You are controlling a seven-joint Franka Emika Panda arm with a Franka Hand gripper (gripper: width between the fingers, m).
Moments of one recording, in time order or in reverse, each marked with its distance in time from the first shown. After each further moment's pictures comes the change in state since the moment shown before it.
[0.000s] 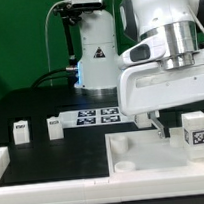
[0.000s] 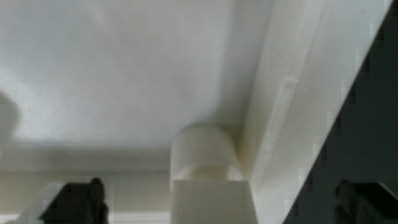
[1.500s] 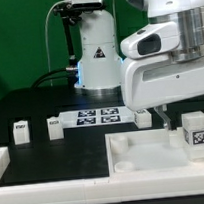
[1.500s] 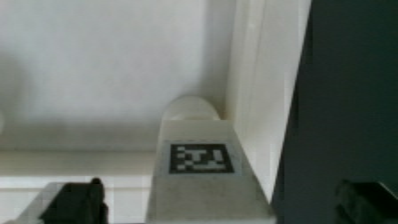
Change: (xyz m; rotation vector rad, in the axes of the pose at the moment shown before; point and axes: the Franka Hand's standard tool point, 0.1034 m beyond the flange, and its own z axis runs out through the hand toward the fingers) arm 0.003 -0.003 0.003 0.049 -0.443 0.036
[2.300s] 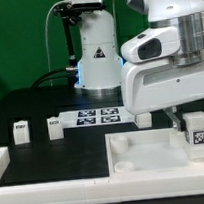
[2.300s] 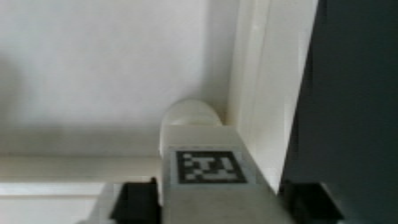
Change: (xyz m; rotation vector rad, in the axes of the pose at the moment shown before) arm 0.000 0.001 0.006 0.000 -0.004 0.008
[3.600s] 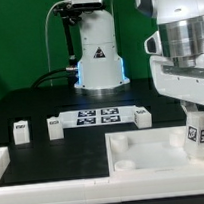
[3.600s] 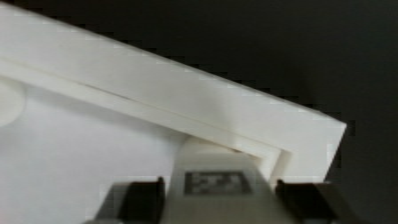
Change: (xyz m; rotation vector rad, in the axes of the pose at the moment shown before) arm -0.001 -0.014 0.007 0.020 0.025 1.231
